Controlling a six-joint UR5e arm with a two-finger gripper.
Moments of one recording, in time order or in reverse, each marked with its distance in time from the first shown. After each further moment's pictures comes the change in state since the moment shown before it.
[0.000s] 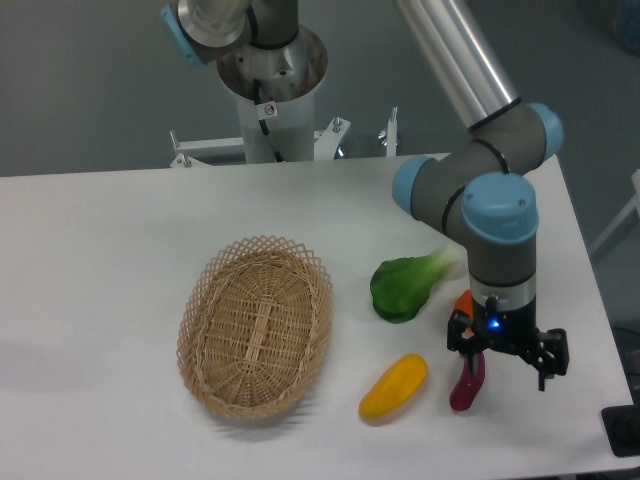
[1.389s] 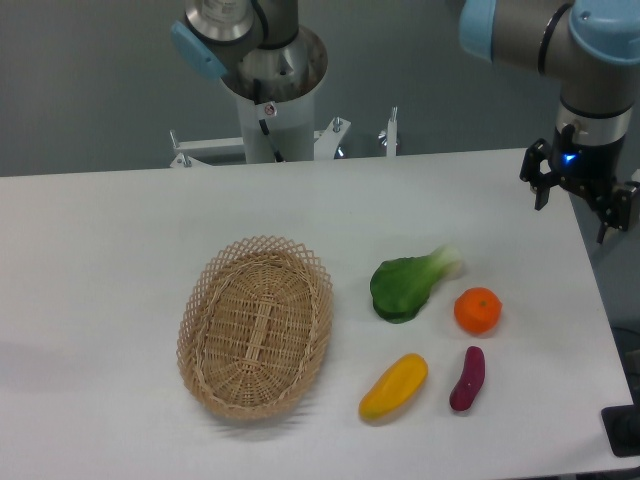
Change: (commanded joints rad) arm 0.232 0.224 -0.041 -0.445 0.012 0.647
